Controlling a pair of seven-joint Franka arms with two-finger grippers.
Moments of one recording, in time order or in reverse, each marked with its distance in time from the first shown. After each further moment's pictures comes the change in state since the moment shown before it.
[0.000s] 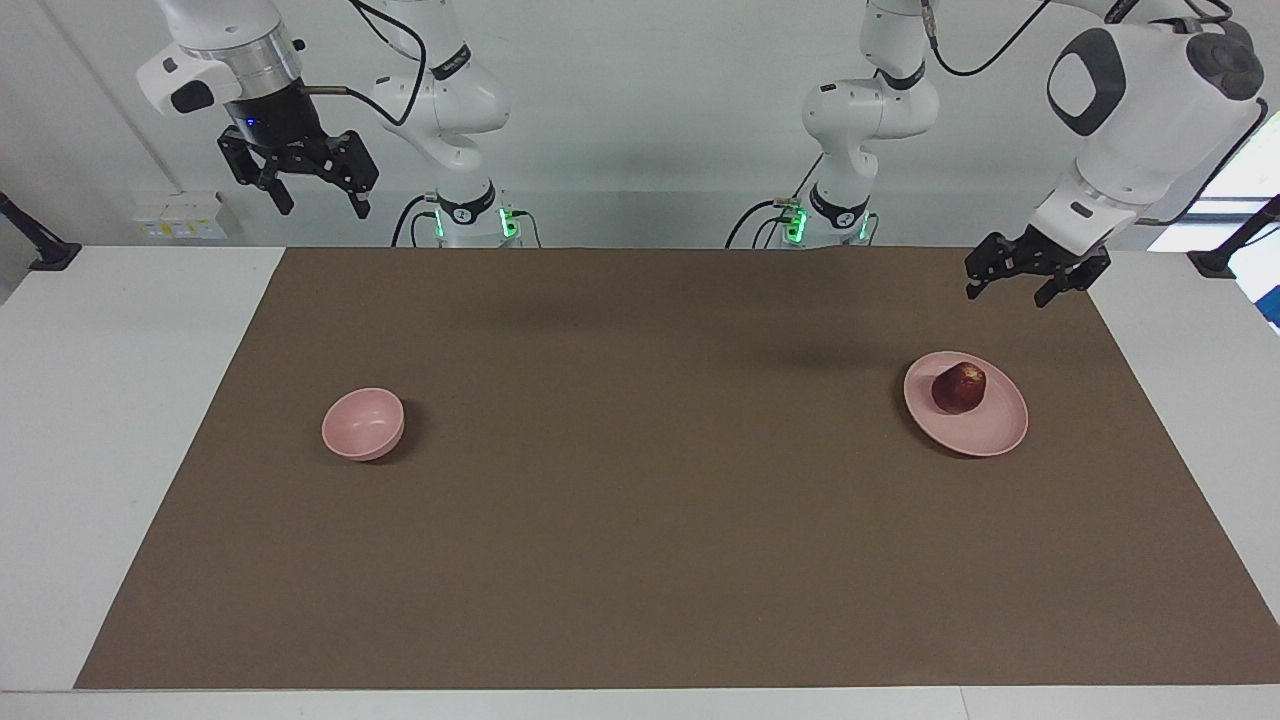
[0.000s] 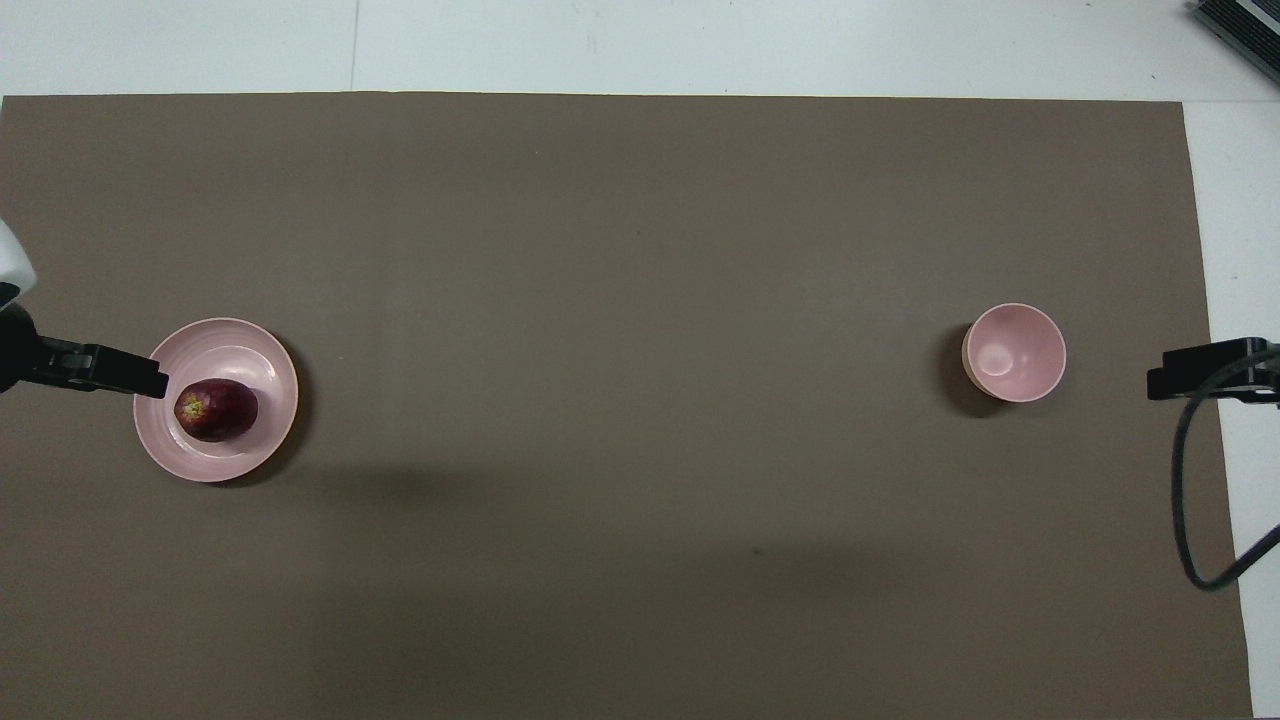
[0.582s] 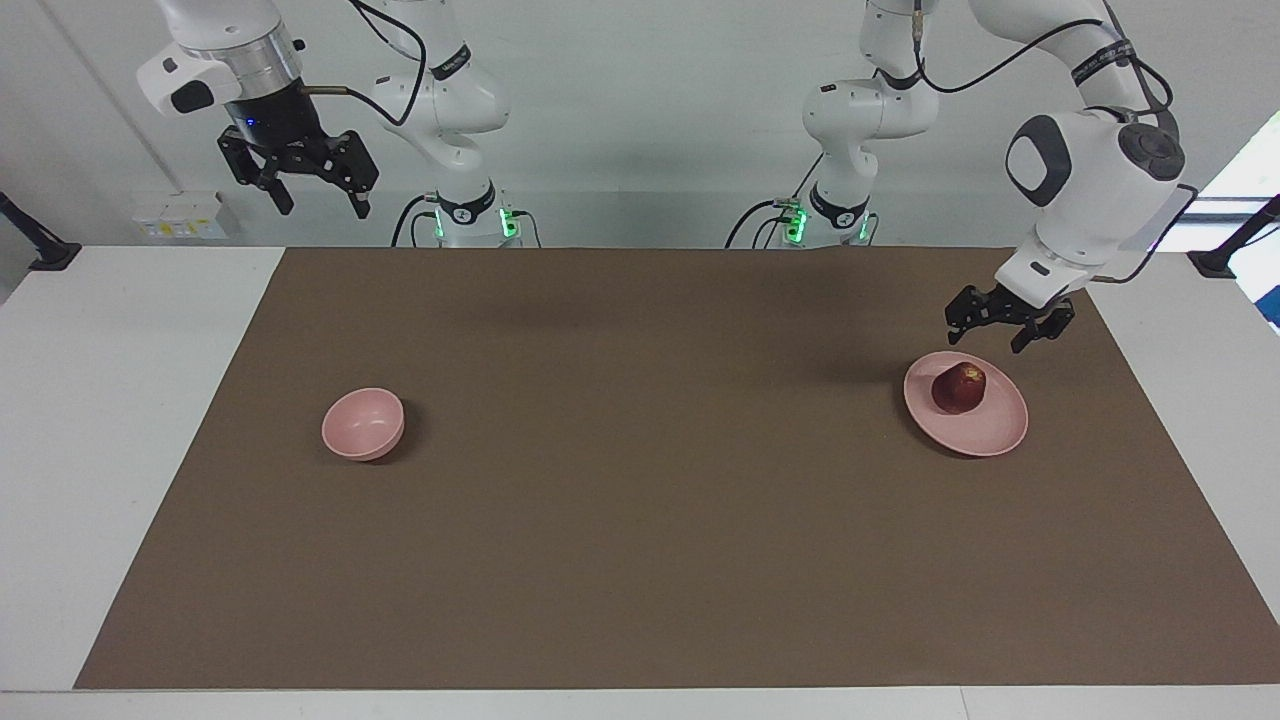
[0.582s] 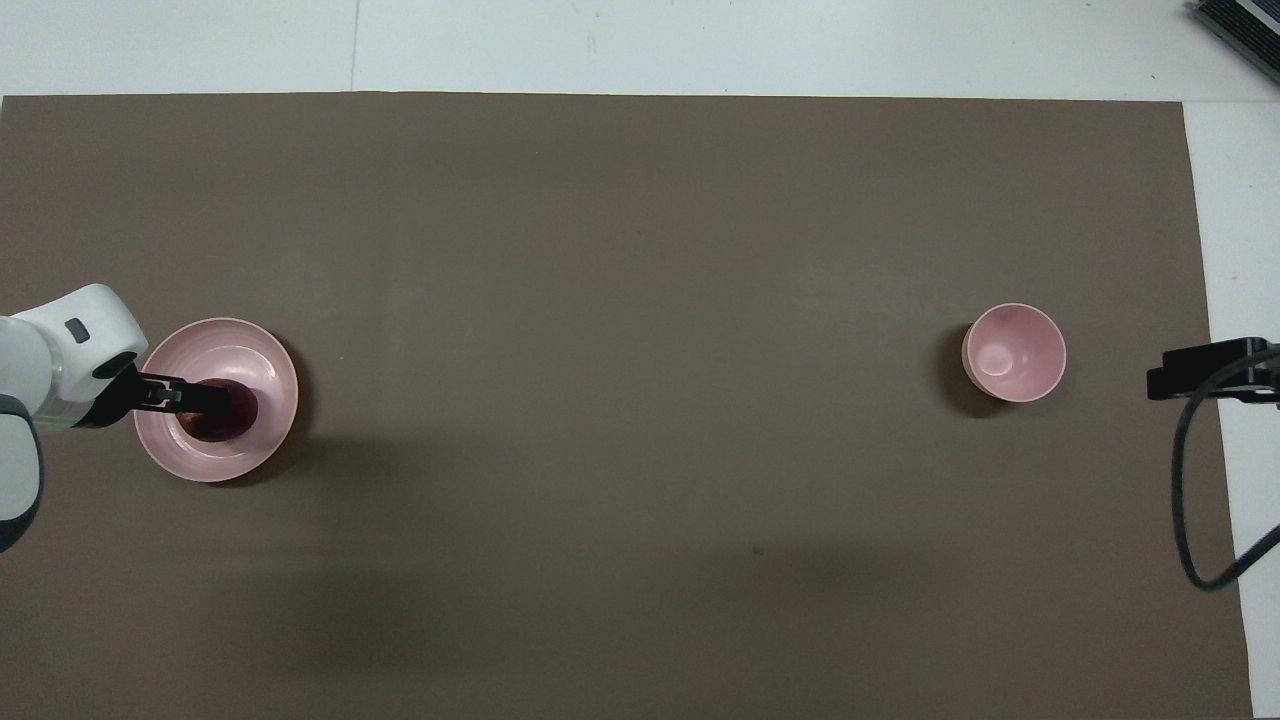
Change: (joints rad) left arm 0.027 0.008 0.005 -0.279 -0.001 0.367 0.056; right arm 0.000 0.000 0.000 0.000 0.000 0.000 0.000
